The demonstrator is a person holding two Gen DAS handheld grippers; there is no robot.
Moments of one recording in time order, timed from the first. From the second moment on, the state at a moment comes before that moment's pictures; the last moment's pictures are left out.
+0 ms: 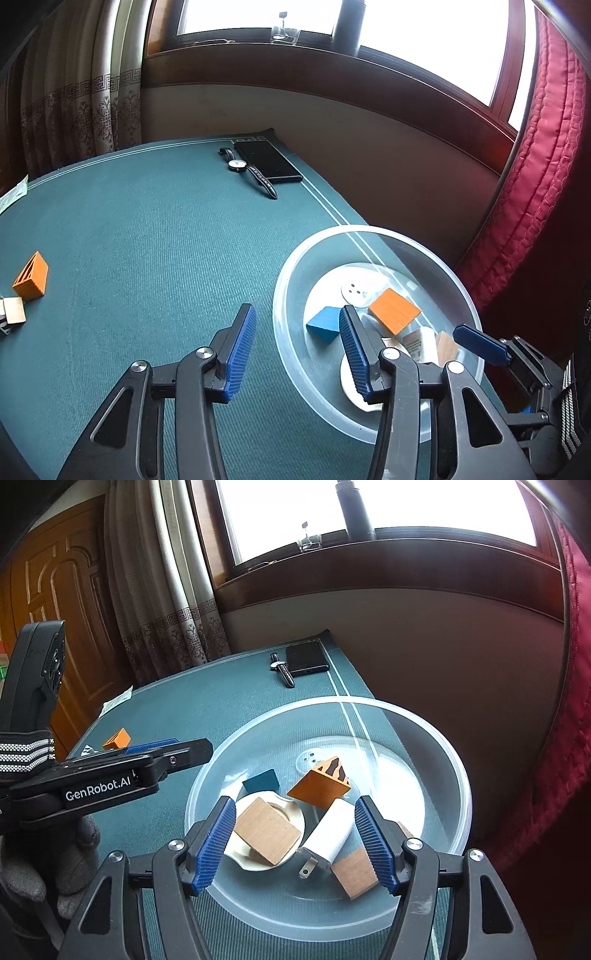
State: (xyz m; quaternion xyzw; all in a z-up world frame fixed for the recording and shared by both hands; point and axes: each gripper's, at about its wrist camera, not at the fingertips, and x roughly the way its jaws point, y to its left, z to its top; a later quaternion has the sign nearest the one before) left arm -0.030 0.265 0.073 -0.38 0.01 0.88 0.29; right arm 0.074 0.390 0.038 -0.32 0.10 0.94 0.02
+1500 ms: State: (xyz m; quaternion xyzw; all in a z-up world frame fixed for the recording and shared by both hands) left arm -0.029 0.193 0.066 -0.39 -0.01 0.90 0.22; right arm 0.065 0.386 0.047 -0.31 0.11 0.94 0.10
